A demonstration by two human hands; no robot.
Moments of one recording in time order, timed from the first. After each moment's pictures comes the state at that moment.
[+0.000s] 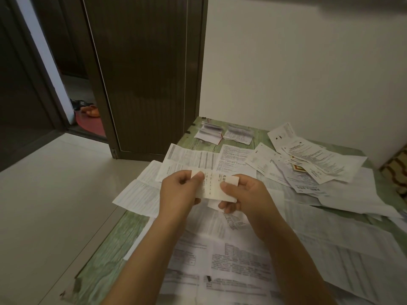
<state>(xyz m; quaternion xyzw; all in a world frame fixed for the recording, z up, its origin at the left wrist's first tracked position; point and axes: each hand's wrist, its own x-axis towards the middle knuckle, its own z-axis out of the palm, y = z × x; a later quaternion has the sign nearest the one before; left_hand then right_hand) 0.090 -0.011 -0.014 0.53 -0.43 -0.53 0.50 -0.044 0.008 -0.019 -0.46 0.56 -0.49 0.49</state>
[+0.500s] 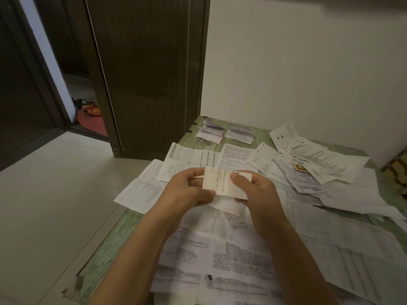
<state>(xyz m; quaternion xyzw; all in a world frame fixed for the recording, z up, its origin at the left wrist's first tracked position) 0.103 -0.012 -0.006 0.47 -0.47 -0.64 0.39 -0.044 0.008 -0.018 -0.38 0.57 -0.56 0.46</state>
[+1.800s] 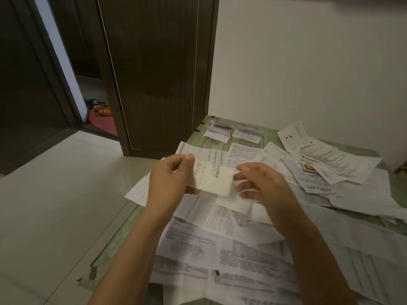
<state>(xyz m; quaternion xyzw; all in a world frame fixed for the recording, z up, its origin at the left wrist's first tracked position) 0.118 -0.005 0.004 0.50 -0.51 -0.45 0.53 -0.053 0.016 0.000 -0.49 0.57 -0.48 0.45</state>
